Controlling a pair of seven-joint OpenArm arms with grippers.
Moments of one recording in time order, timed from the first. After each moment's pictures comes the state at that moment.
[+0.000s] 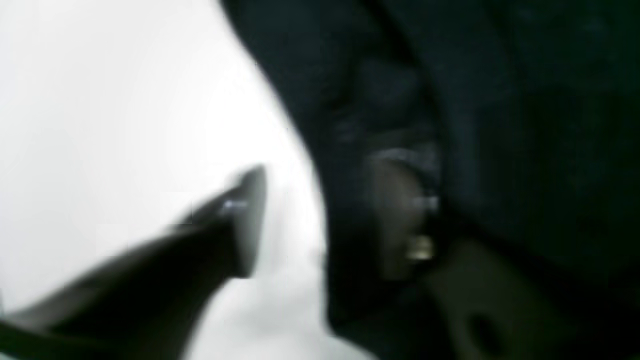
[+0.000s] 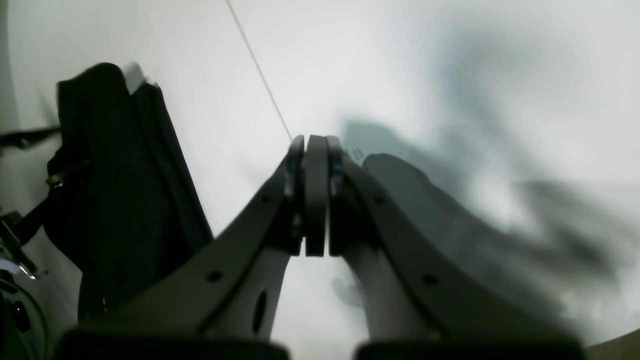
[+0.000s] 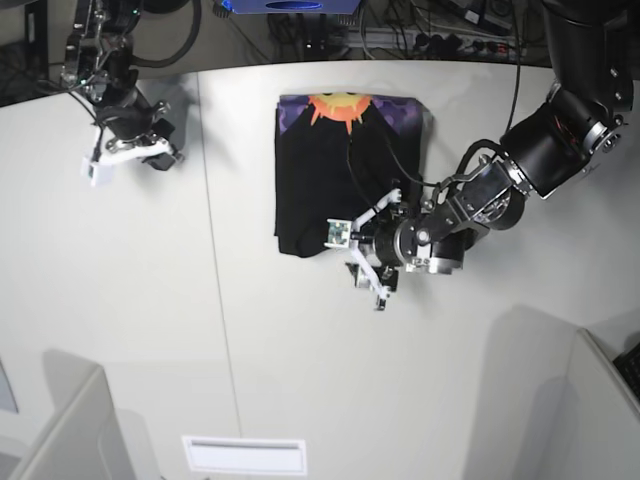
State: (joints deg) left arm -32.0 -28.9 60.0 78.8 3.9 -39.2 24.4; right arm -25.2 7.3 14.5 107.4 44.1 -9.5 -46.9
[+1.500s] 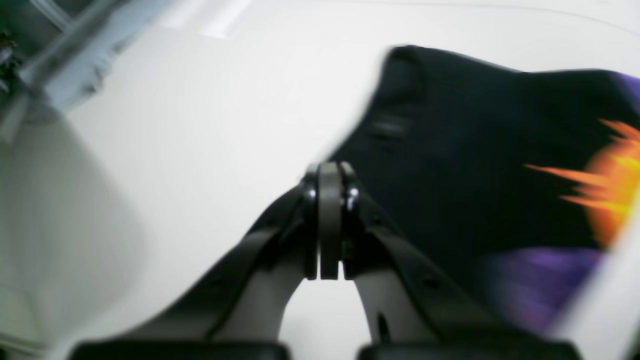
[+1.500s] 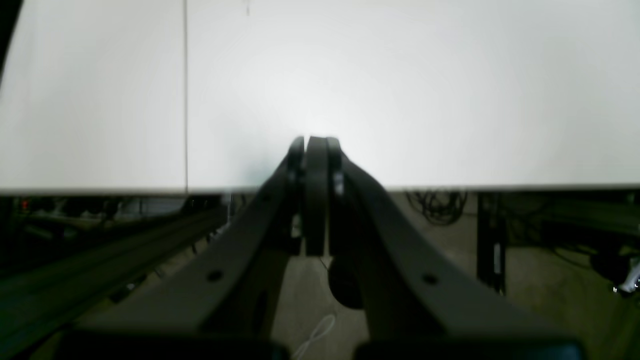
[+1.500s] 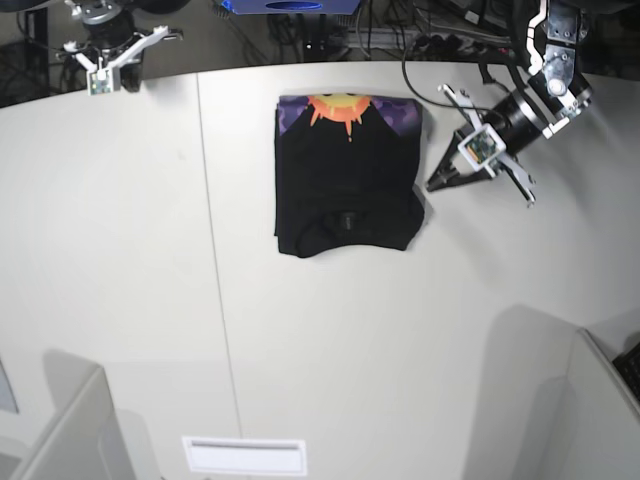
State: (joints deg) left arm 30.7 -26.0 -8.9 111.7 5.3 -40.1 -3.7; right arm -54.1 10.6 14.3 114.9 10.3 8.4 -21.1
